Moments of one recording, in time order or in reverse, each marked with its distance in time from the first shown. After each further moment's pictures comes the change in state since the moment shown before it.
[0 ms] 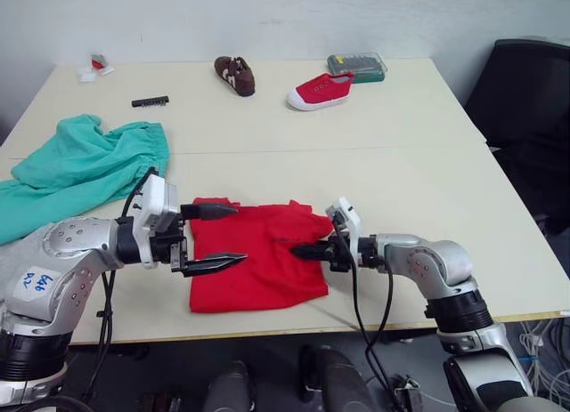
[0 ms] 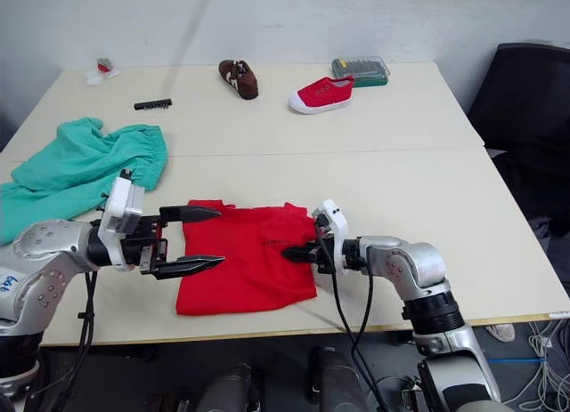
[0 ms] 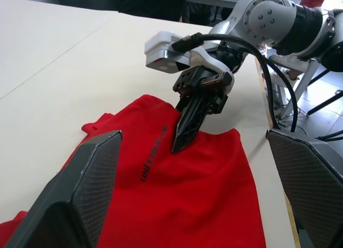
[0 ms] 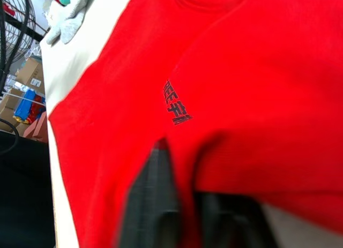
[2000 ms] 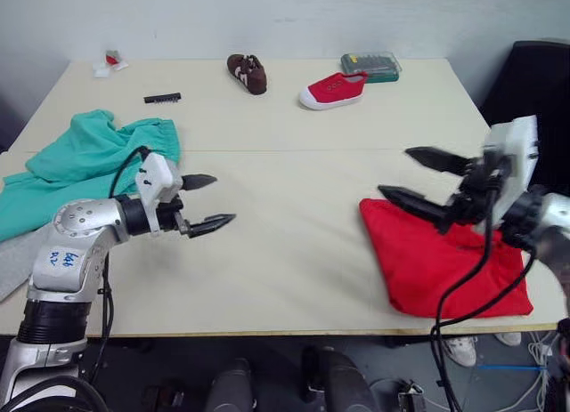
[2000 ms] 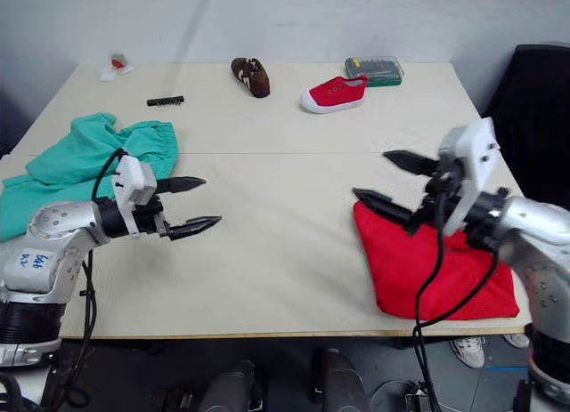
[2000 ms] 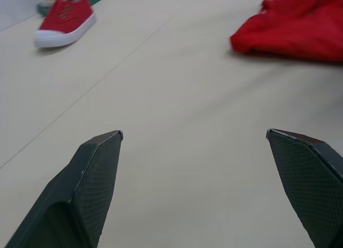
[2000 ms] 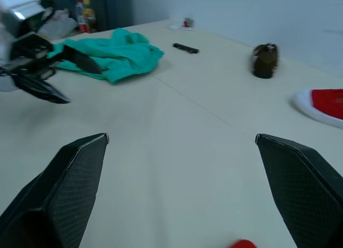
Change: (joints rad) left arm -0.148 -0.047 -0.025 0.287 0.286 -0.185 0.173; right arm 0.175 -0.373 -0.416 -0.496 0.206 -0.258 -0.042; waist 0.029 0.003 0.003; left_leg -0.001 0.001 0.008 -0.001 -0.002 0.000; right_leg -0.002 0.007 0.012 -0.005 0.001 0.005
